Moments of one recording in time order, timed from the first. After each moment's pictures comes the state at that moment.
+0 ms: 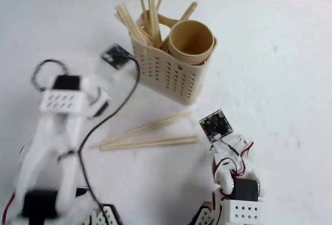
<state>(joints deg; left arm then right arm) -5.0 -23.6 30.5 72.6 -32.7 0.7 -102.3 96.4 62.7 36.2</state>
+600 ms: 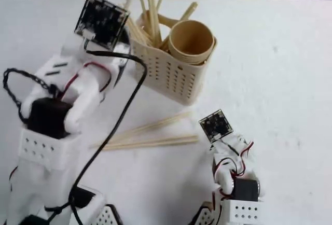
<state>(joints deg) 13.7 -33.8 4.6 55.7 -14.6 0.7 -102.3 96.4 62.7 36.2</state>
